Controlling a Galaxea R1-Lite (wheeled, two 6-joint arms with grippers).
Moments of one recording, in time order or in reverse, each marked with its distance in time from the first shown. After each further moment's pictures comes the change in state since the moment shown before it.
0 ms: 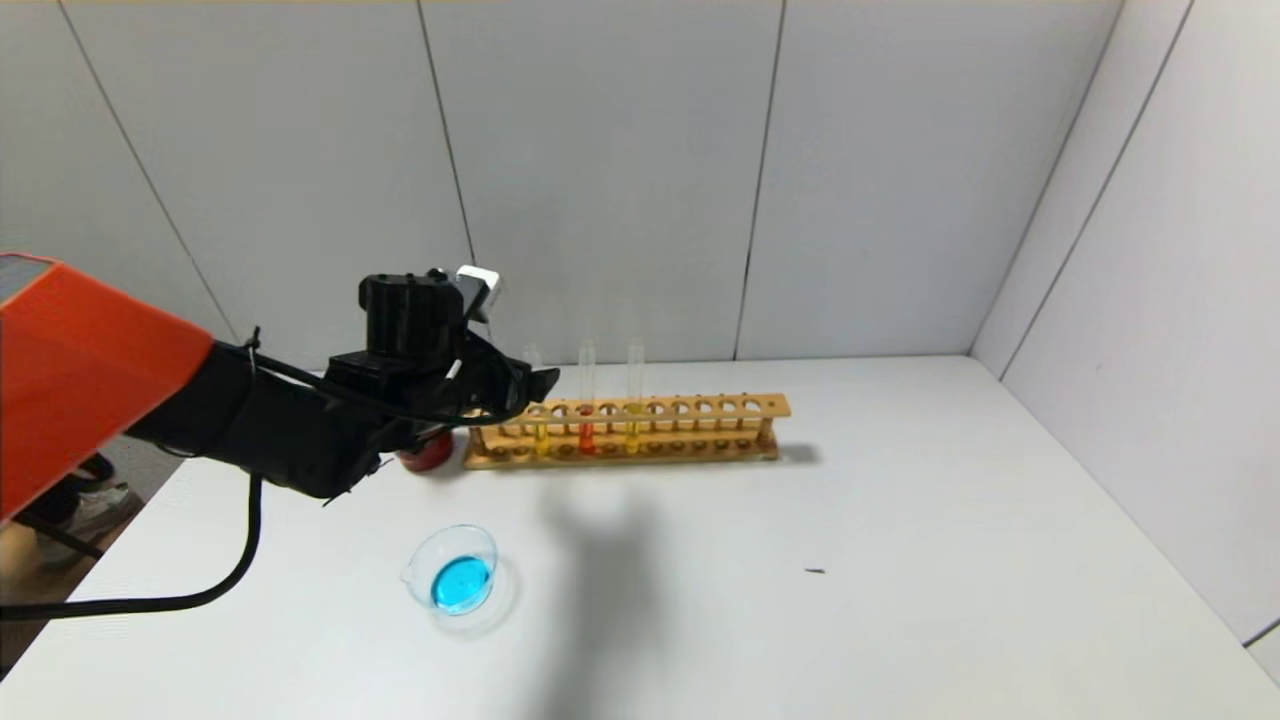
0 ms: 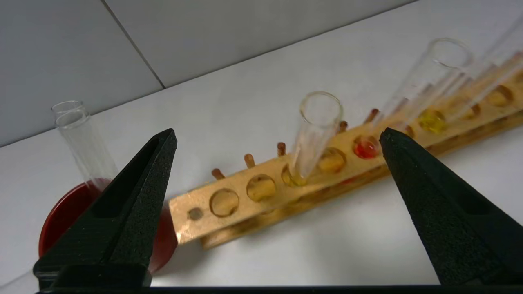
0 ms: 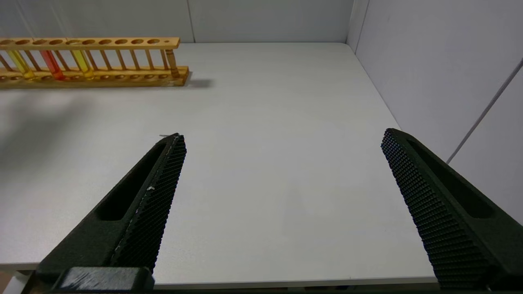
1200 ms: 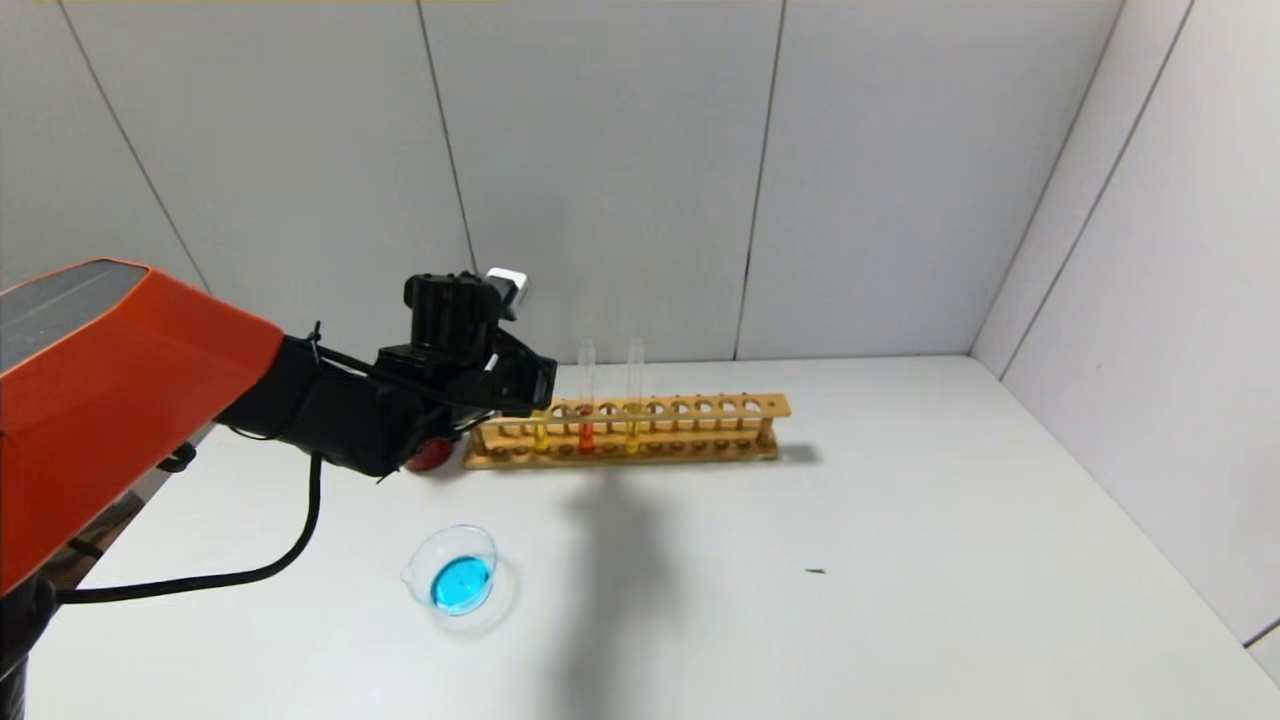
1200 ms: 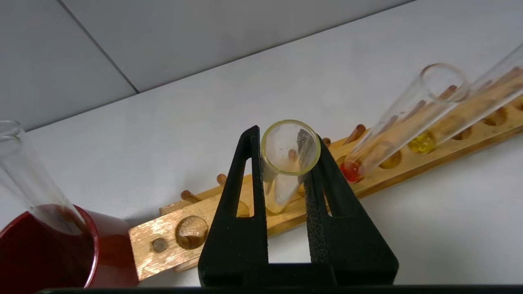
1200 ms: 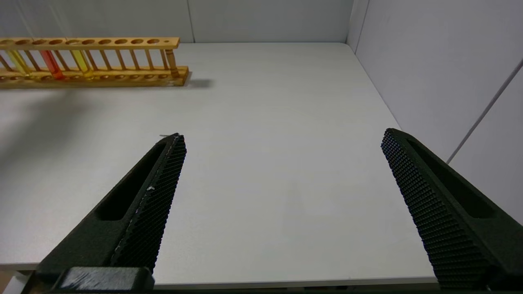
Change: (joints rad) left arm -0.030 0.069 -0.119 0.068 0.009 -0.034; right arm 0.000 0.000 0.000 0.000 0.000 0.000
